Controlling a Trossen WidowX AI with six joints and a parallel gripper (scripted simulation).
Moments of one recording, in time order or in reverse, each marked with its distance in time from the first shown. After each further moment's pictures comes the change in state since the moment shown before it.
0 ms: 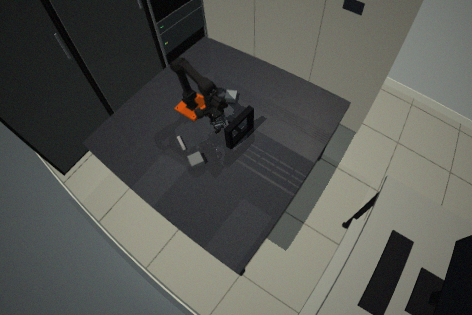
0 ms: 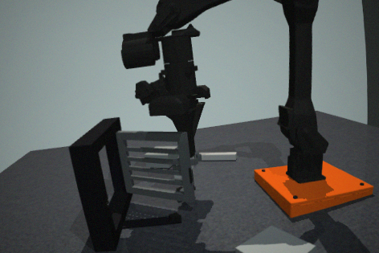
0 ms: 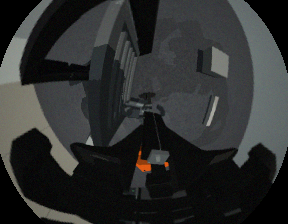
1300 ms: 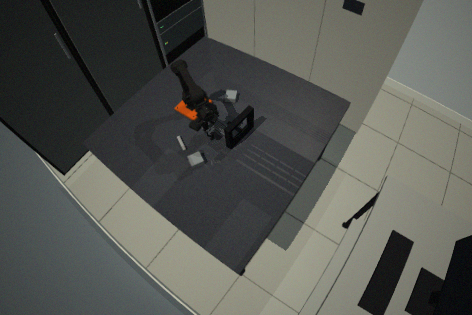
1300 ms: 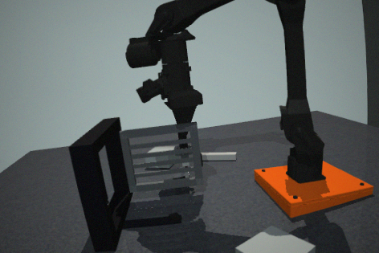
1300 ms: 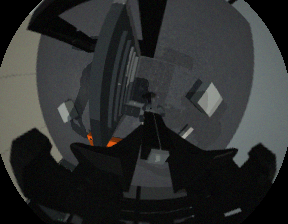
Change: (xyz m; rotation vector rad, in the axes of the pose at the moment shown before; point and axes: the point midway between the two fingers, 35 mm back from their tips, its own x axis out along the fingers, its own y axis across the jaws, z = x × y) arm 0.000 -0.062 0.032 -0.525 -0.010 0.000
